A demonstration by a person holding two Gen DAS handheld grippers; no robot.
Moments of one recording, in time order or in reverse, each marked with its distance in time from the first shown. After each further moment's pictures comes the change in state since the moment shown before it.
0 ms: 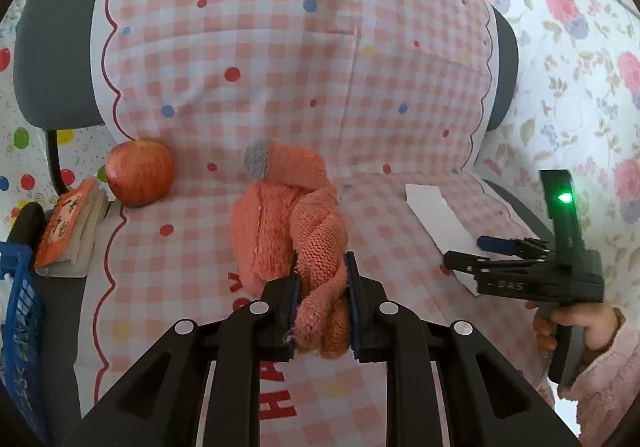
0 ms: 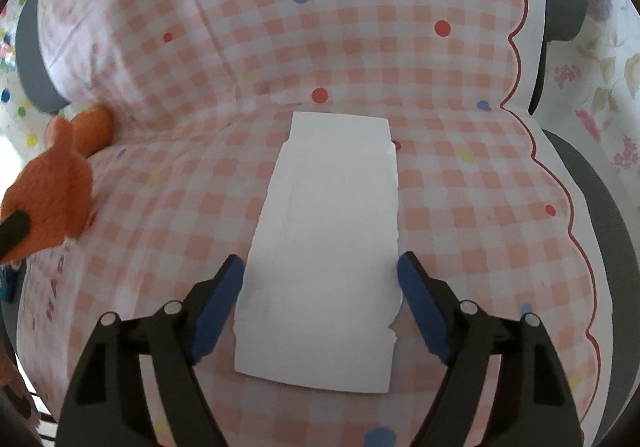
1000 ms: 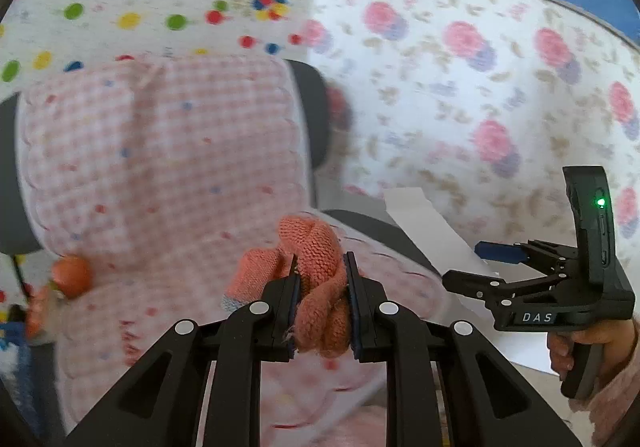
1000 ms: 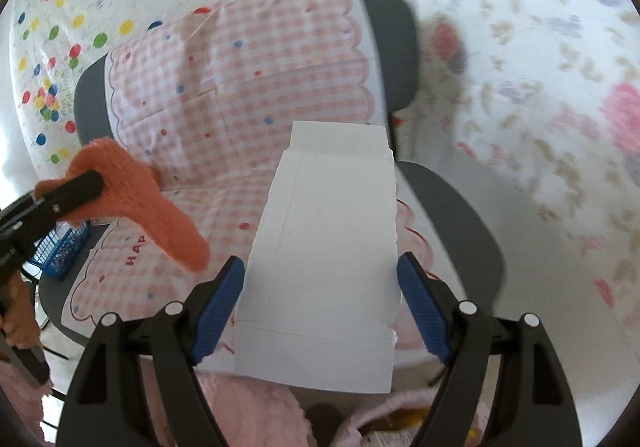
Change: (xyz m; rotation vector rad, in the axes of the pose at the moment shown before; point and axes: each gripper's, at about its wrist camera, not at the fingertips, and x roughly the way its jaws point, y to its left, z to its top) left arm -0.126 -0.165 -0.039 0.323 -0.222 -0.292; right arm -0.247 -0.030 -0.145 0.124 -0.339 -0.134
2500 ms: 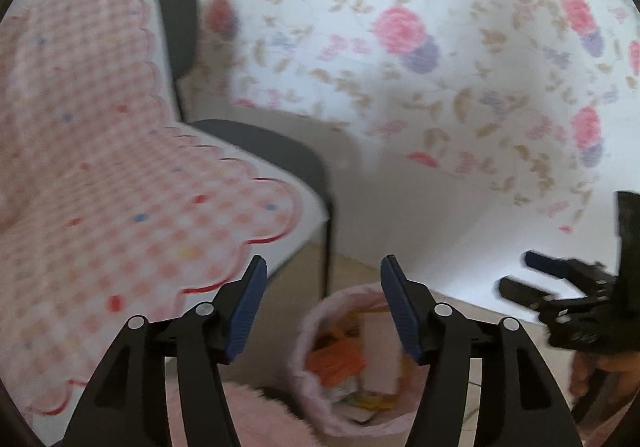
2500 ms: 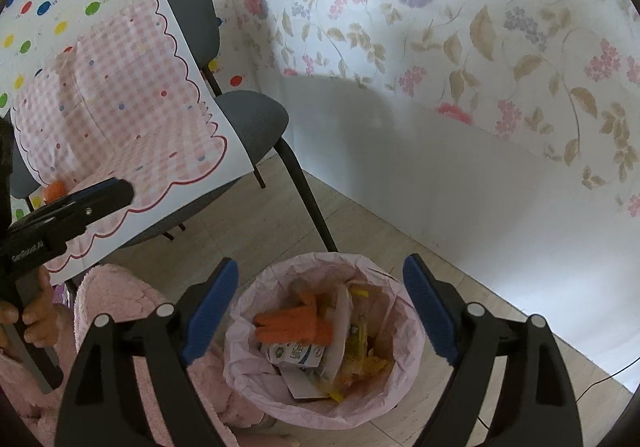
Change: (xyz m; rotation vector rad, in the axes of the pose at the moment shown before) left arm 0.080 -0.132 -0.065 0.065 0.259 -0.171; right arm -0.094 -0.121 -0.167 0.340 0.050 -0.276
